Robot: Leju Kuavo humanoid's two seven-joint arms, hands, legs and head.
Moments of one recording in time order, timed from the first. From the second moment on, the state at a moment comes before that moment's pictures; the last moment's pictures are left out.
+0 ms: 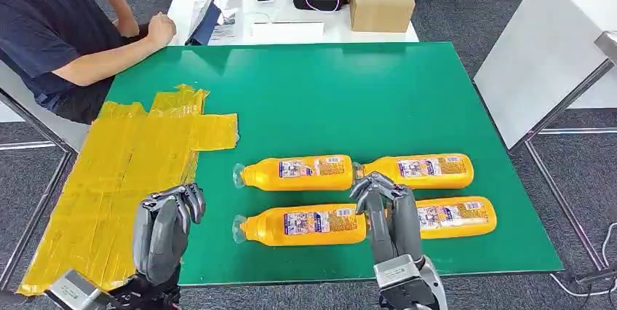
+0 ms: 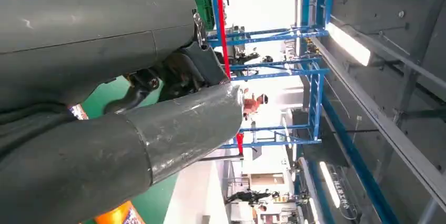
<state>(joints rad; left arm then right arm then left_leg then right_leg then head) 0.20 -0.08 -0.32 -1.94 -0.05 -0.04 -0.46 0.09 -0.04 0.54 -1.87 0.32 -0.34 -0.31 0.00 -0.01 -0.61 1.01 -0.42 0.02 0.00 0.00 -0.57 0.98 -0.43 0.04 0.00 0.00</state>
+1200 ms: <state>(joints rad) 0.40 -0.08 -0.17 -2.11 -0.12 0.14 -0.32 0.35 -0.21 0.42 -2.09 0.43 -0.24 0.00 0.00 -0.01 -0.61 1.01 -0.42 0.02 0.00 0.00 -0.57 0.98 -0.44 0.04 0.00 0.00</state>
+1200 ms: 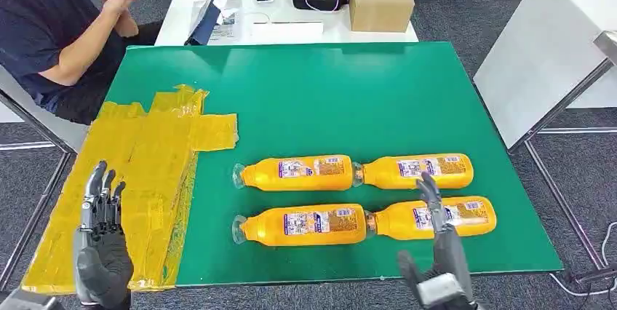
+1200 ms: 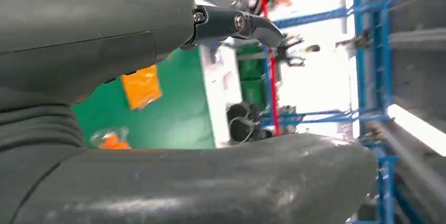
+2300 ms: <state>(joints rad) 0.35 0.01 -0.22 -2.05 -0.07 0.08 -0.26 0.00 -0.24 0.61 -1.76 0.72 0.10 0.18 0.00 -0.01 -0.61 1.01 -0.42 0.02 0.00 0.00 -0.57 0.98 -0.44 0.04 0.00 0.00</state>
